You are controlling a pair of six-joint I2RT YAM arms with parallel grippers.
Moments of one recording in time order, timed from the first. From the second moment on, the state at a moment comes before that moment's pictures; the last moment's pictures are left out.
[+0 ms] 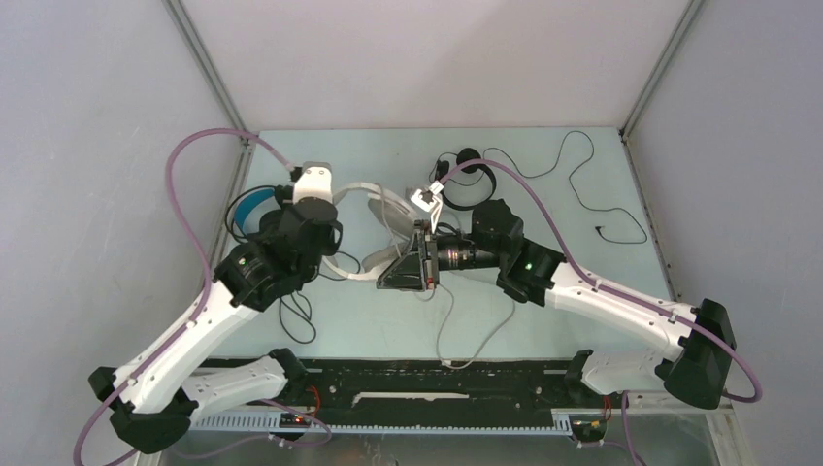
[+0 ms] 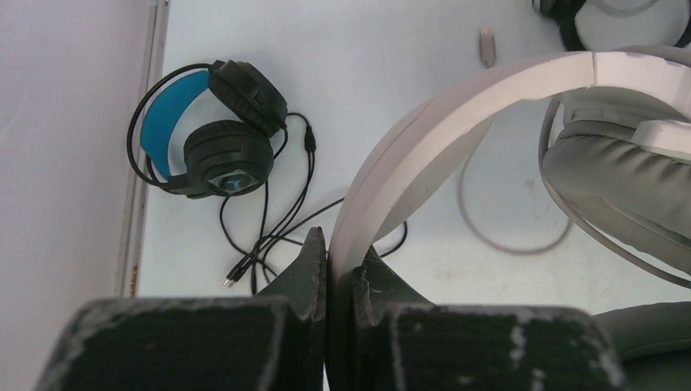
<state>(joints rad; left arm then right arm) -0.78 0.97 1.20 -0.84 -0.74 -0.29 0.98 1.26 1.04 0.17 -0.65 0.73</state>
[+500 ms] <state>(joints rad) -0.72 0.84 1.20 -0.71 -0.73 -0.50 1.13 1.26 1.04 0.07 -0.34 0.43</state>
